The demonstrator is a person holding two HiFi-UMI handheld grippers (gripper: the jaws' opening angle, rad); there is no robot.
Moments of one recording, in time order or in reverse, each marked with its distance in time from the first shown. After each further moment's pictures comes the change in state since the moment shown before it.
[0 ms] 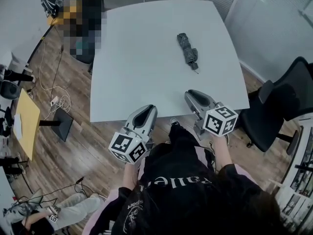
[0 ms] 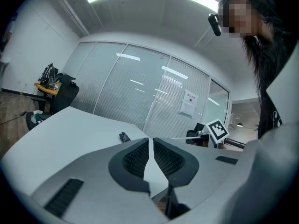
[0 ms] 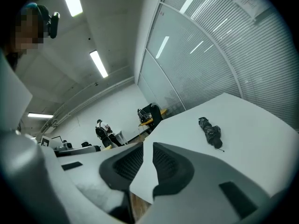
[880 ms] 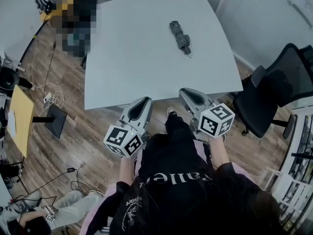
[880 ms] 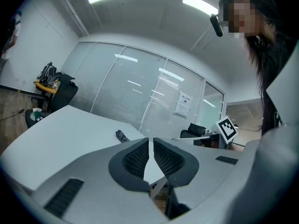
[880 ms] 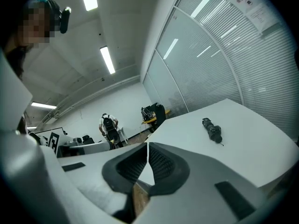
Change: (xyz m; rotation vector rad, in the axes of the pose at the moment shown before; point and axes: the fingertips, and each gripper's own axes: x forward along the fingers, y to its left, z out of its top) left arm -0.047 -0.026 -0.020 -0.003 -0.010 -0.045; right arm -0.049 0.067 -0.036 -0.091 0.006 -0.001
